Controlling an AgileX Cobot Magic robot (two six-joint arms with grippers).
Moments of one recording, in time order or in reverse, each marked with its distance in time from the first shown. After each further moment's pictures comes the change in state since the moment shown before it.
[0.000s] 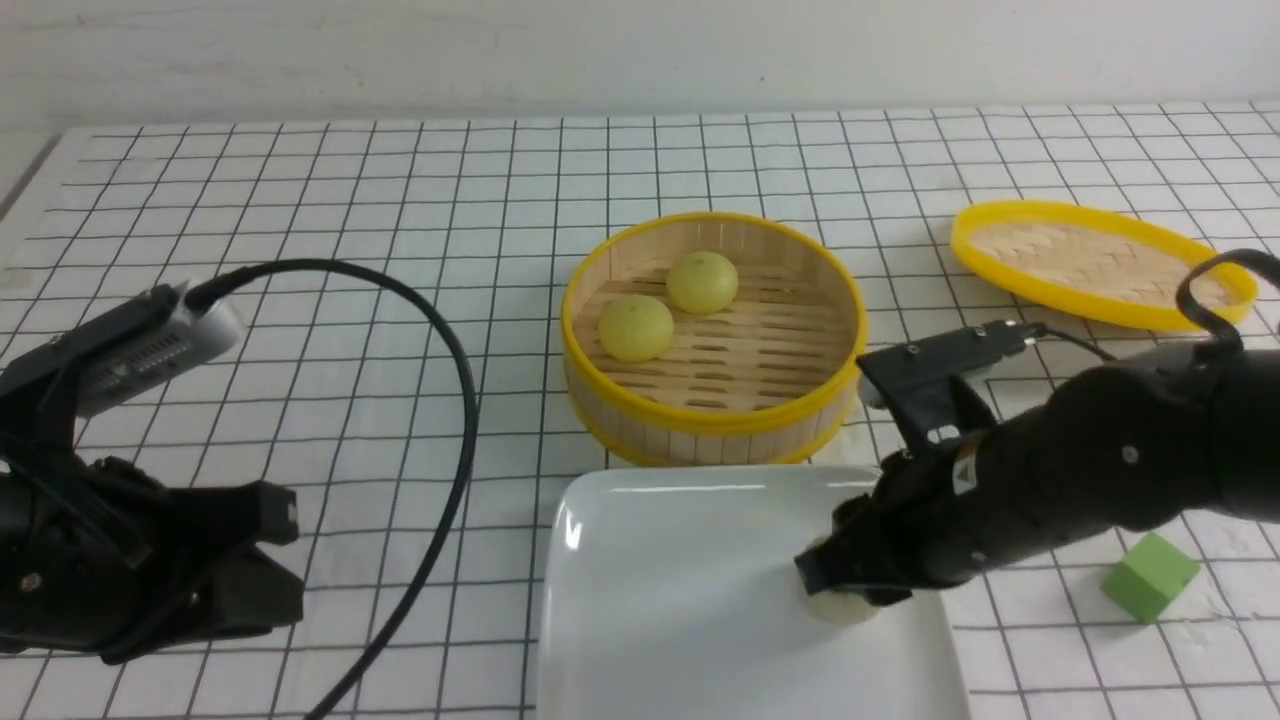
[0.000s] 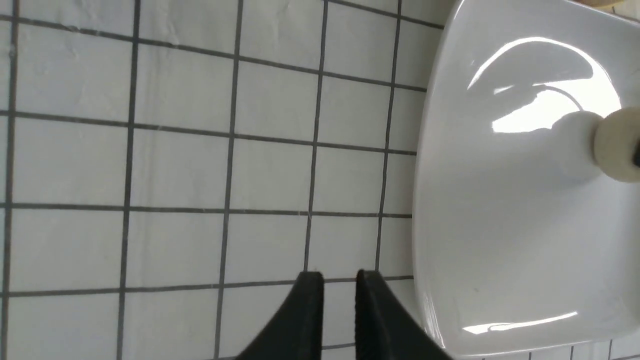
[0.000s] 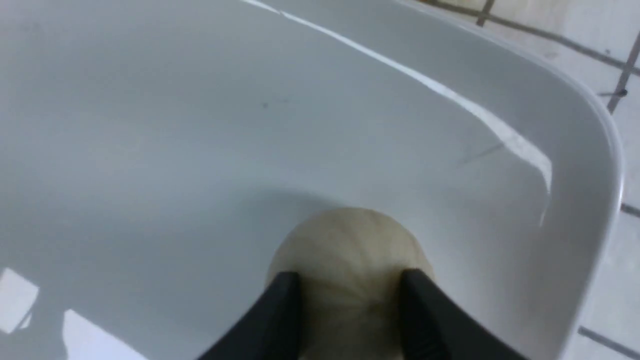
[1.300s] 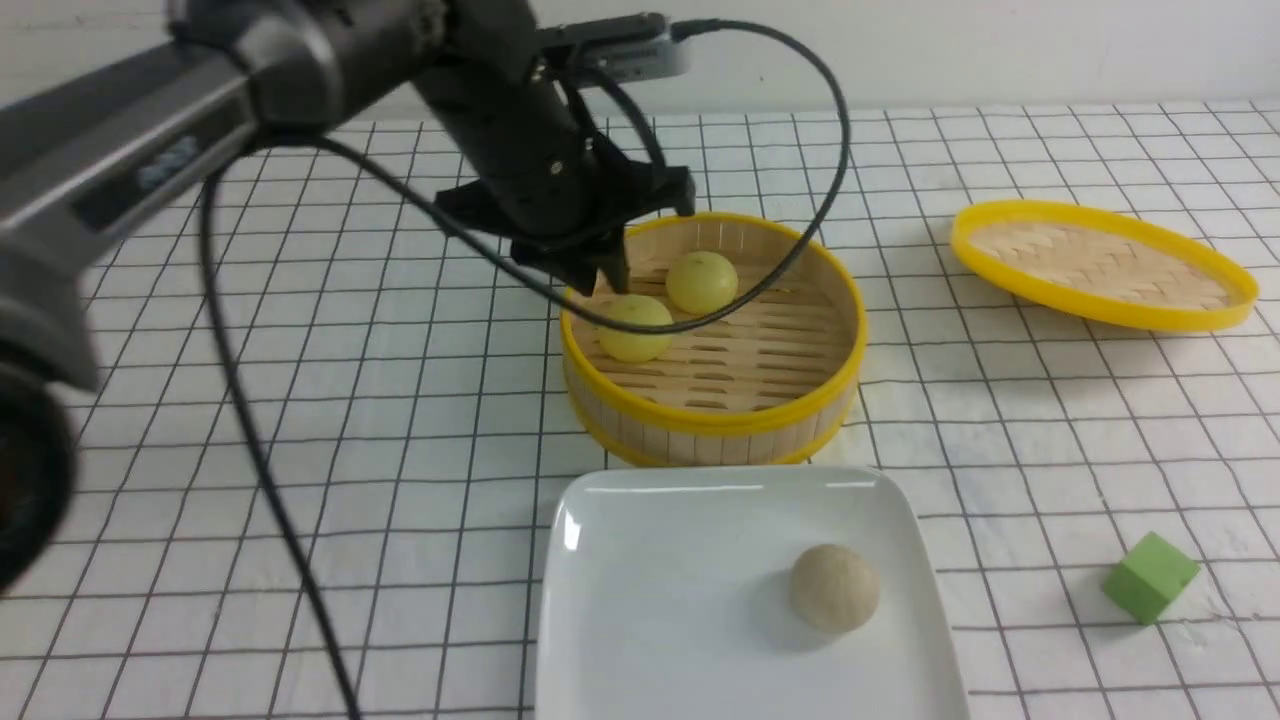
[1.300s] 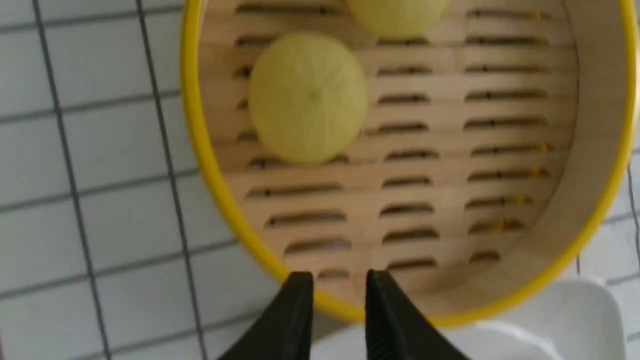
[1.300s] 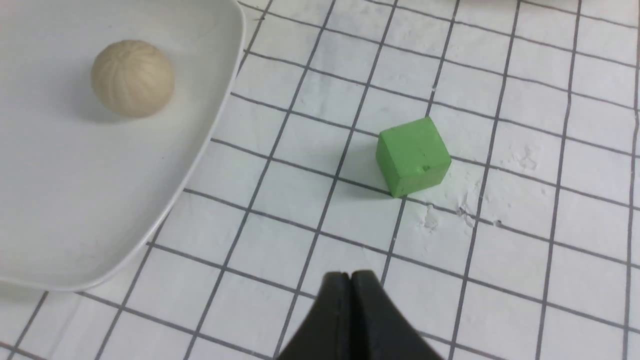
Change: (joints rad) right arm 0.000 -1.223 0.422 -0.510 0.495 0.327; left arm -0.450 0.973 -1.200 0.354 0.139 -0.314
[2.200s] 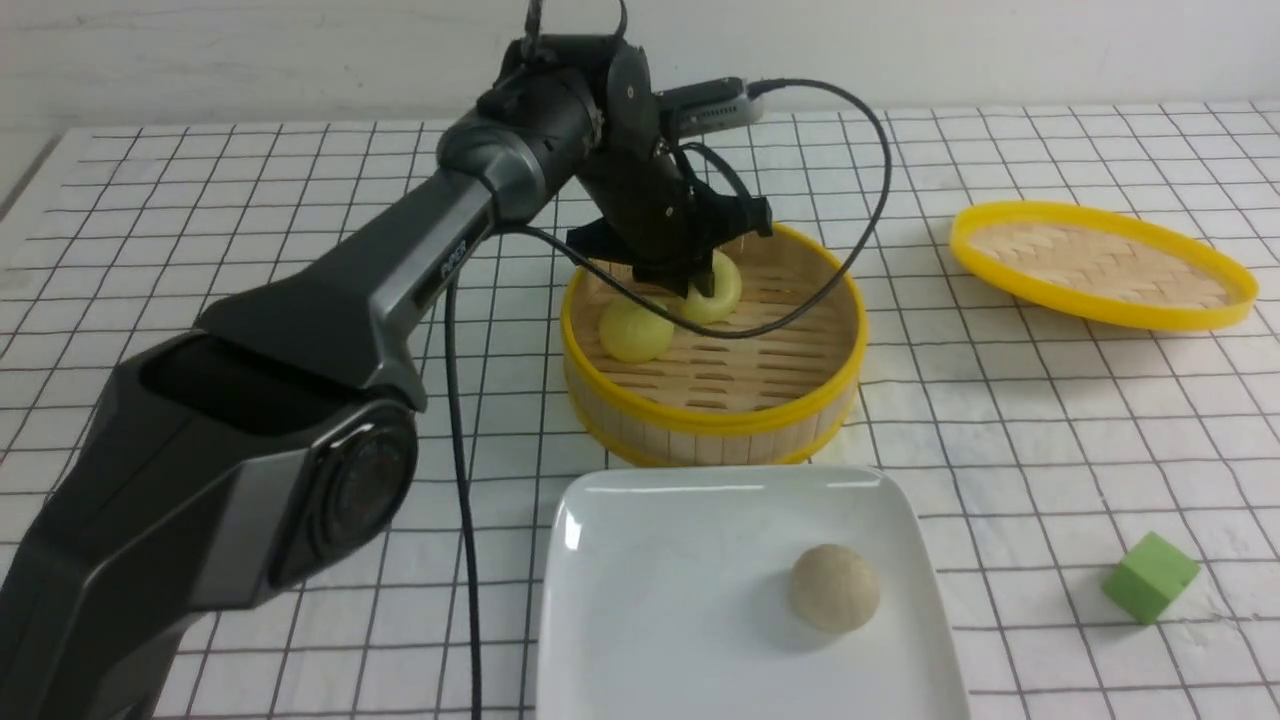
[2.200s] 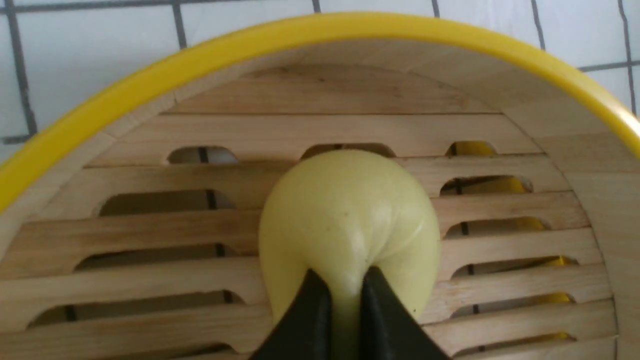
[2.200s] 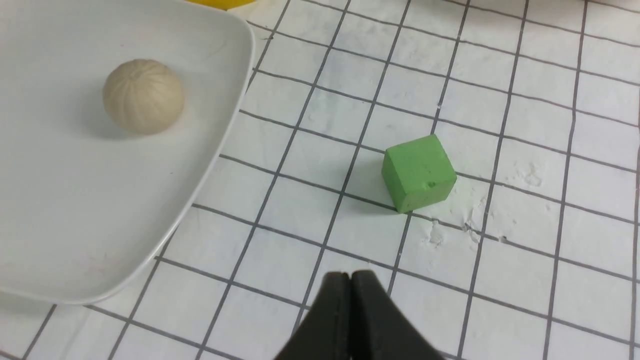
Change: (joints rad) right arm 0.000 0.000 0.000 -0.001 -0.019 0.000; left arm -0.007 0.492 -0.544 -0.074 -0.003 -0.032
